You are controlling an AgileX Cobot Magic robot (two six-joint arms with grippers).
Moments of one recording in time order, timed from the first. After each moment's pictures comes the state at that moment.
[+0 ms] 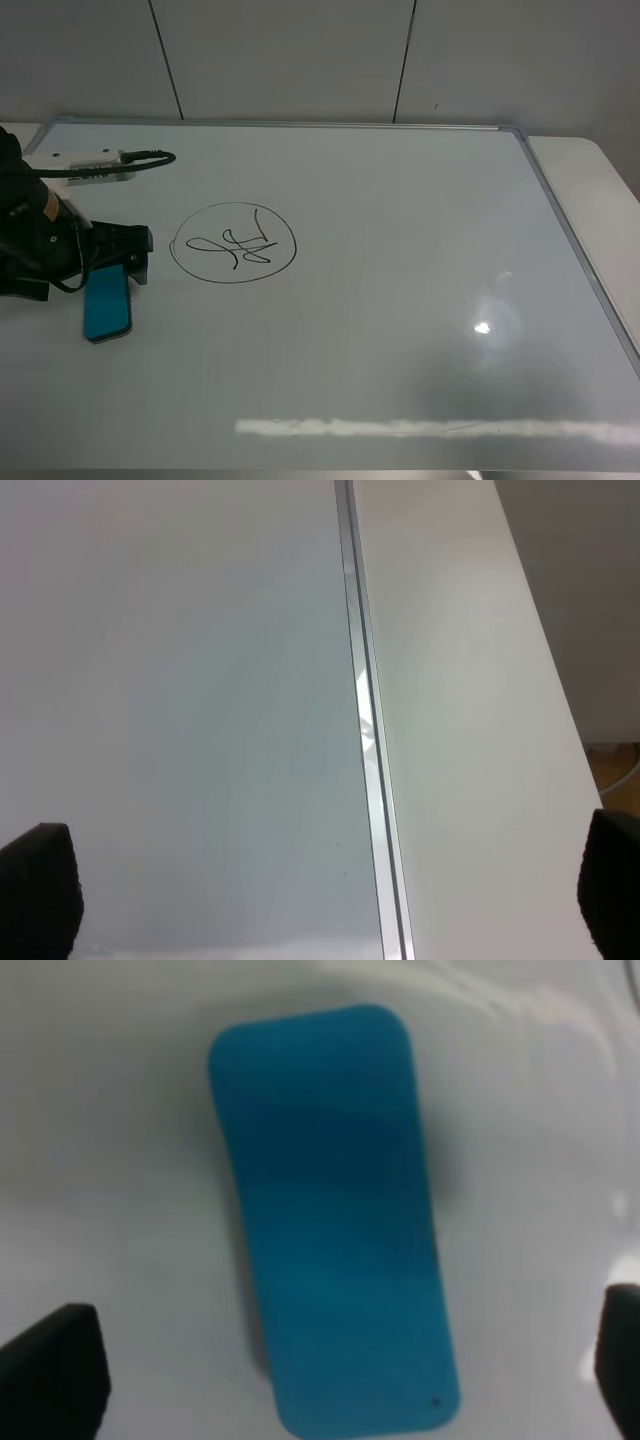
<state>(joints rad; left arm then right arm) -0.36 1.52 -0.66 0.27 0.58 -0.86 0.03 0.00 -0.52 -0.06 1.08 -0.03</state>
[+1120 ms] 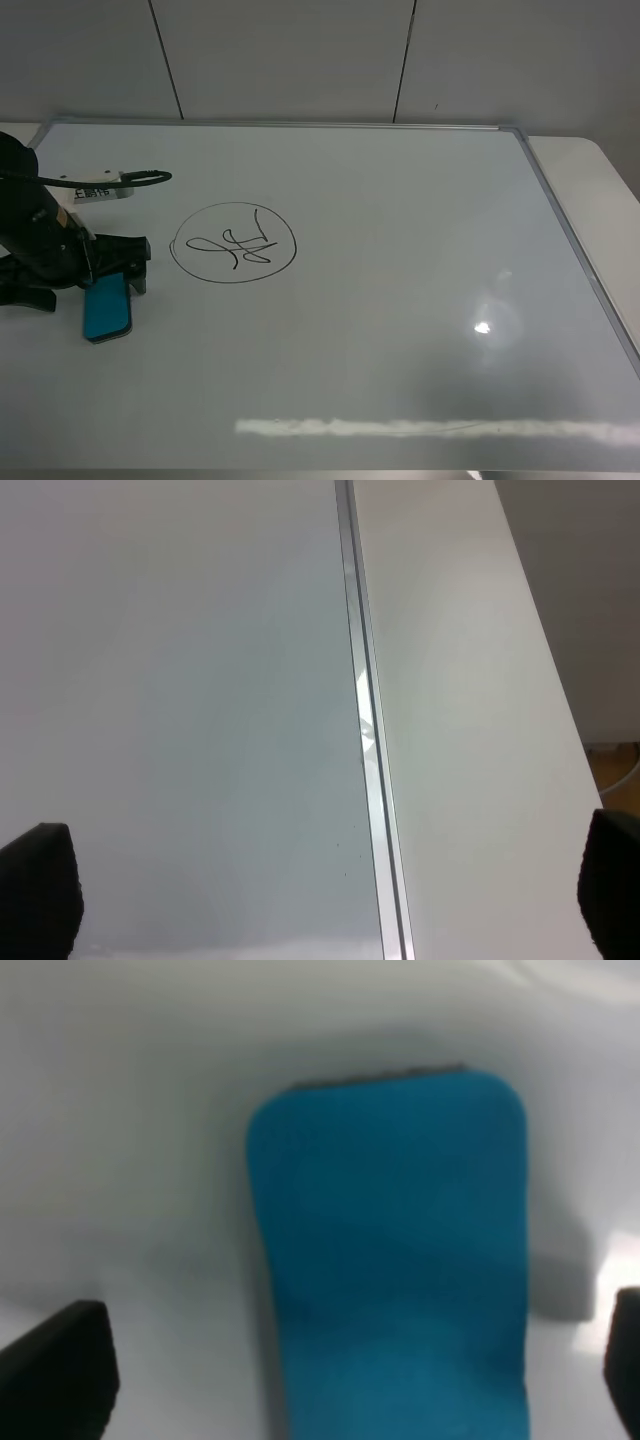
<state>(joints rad) -0.24 1.67 -0.67 0.19 0.45 -0.72 0.03 0.00 -0.52 -0.06 1.08 -0.03</state>
